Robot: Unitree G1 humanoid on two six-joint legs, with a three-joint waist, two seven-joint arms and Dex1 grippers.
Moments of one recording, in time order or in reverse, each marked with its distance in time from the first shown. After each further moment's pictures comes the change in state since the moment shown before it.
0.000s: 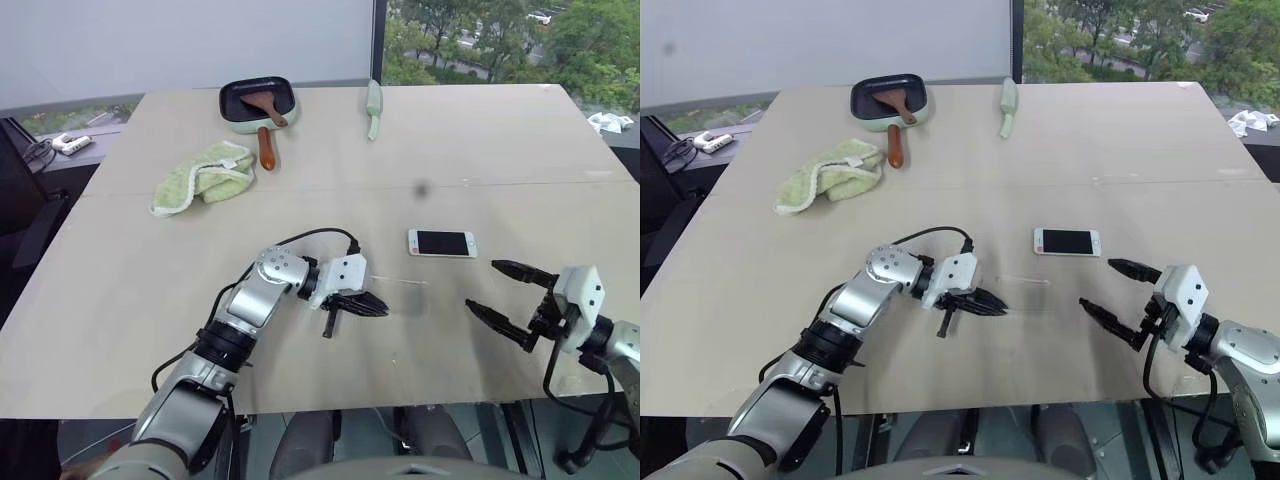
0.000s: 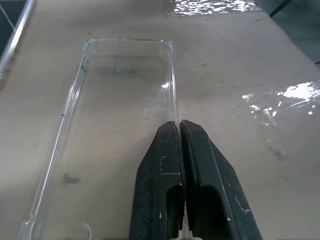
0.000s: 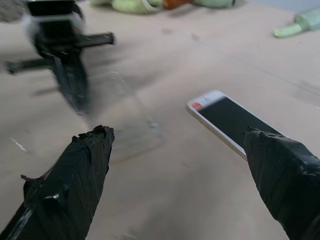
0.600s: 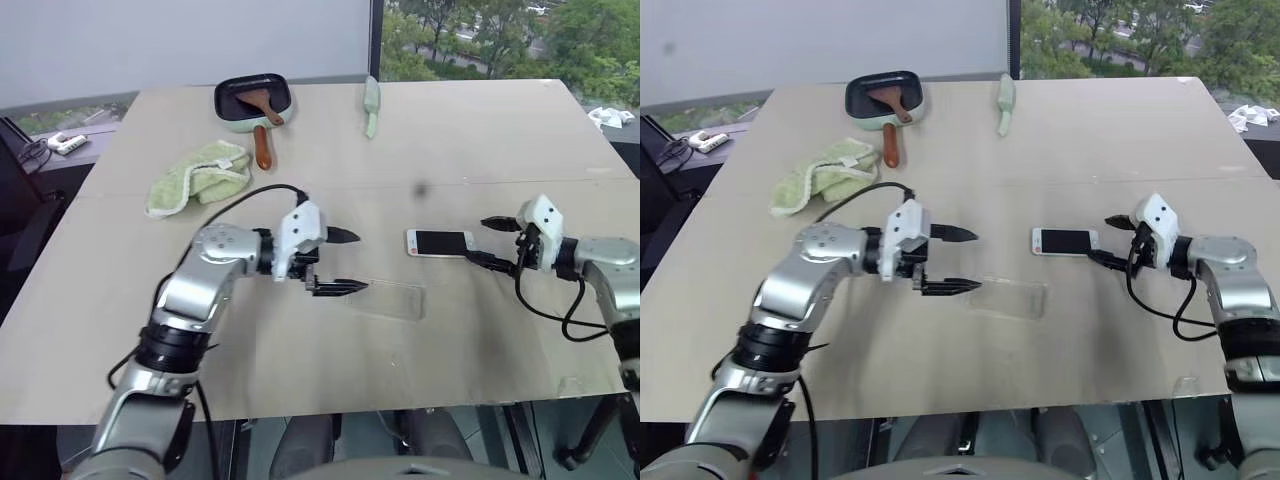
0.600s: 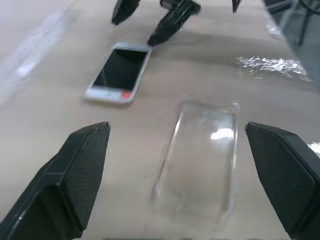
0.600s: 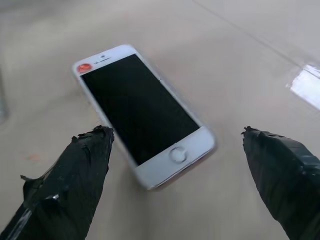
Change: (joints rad) left arm 0.072 0.200 0.254 -0.342 -0.240 0.327 0.142; right arm -0.726 -0.049 0.262 0.814 -0.210 -0.023 0.250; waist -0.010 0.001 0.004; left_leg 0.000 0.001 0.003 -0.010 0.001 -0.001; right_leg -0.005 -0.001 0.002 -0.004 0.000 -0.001
